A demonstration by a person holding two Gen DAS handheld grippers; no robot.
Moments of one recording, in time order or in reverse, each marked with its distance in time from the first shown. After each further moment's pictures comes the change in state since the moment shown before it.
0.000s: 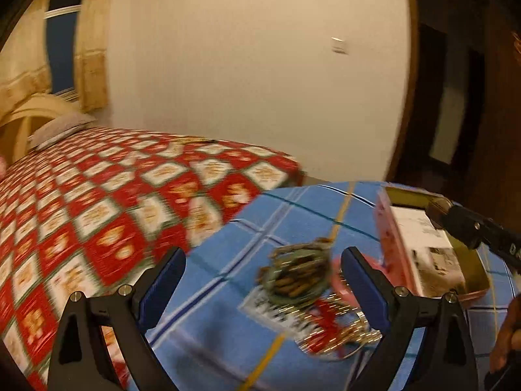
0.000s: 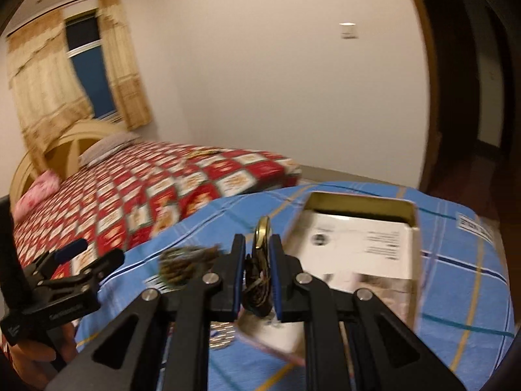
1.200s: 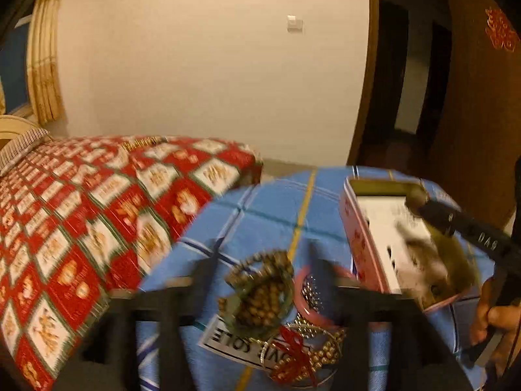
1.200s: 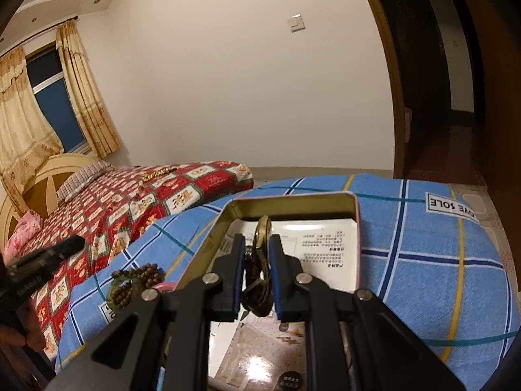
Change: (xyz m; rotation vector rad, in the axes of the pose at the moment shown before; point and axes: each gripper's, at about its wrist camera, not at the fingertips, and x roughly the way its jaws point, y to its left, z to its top) left arm 0.031 -0.025 0.026 0.110 0.086 -0.145; right arm 0.013 -0.075 -0.004 0.141 -0.025 -0.056
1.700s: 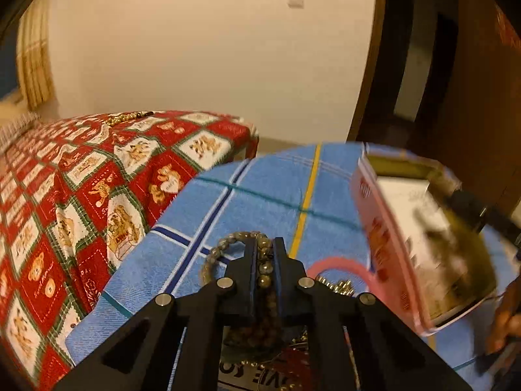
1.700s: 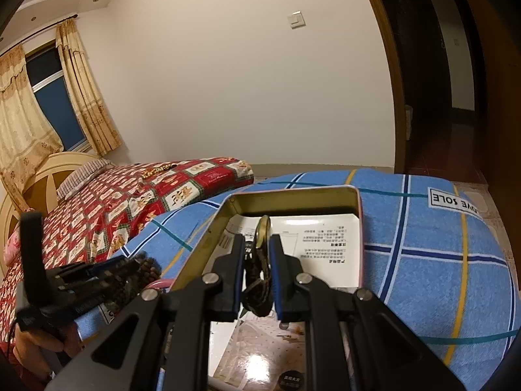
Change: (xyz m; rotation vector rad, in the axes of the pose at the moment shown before) left arm 0.038 0.010 -0.003 -0.045 0.065 -0.036; right arm 0.002 -0.001 -0.002 0.005 0.008 0.004
